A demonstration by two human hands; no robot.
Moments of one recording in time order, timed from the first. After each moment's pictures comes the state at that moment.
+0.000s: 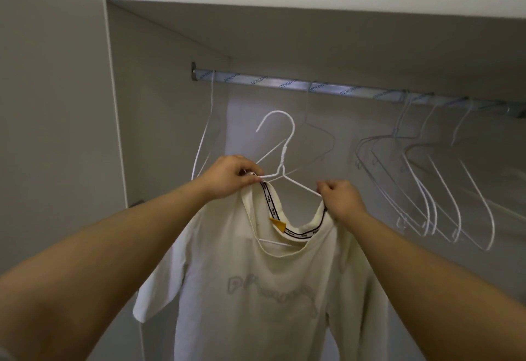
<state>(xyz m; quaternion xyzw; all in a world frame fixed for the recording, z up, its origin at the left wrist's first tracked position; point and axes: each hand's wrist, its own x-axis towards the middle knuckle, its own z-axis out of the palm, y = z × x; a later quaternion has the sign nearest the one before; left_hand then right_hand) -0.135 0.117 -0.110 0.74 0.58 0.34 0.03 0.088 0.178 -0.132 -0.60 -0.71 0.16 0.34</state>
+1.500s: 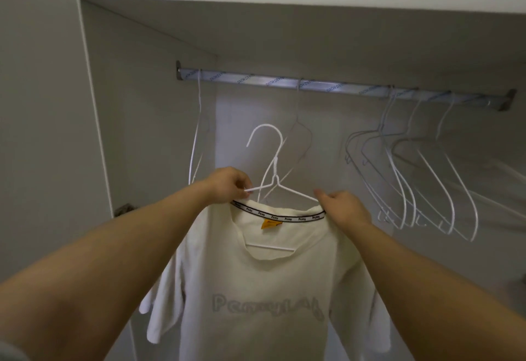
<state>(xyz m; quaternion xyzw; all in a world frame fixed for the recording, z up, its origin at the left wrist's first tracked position) -0.124 0.138 -0.122 0.70 0.66 0.24 0.13 0.116 0.175 -0.144 -0.66 -0.68 0.16 0.27</state>
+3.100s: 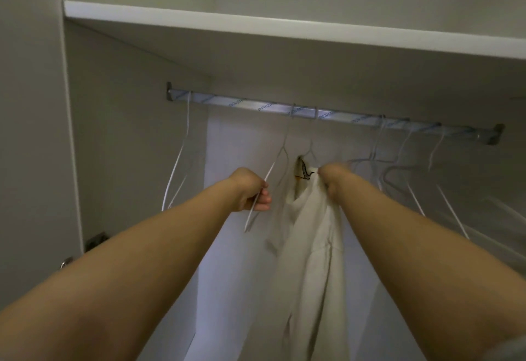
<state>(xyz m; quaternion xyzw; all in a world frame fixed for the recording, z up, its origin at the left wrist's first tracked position) -0.063 0.170 -0.072 0.45 0.59 0.48 0.46 0.090 0.248 -0.050 -0.59 -0.53 0.40 0.46</state>
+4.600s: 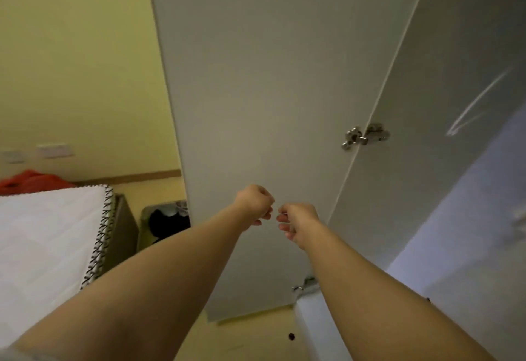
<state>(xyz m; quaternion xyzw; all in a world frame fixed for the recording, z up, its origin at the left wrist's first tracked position) -0.172 -0.150 -0.277 0.02 0.84 0.49 0.22 -0.135 -0.055 -0.294 -0.37 -0.69 0.62 -0.07</state>
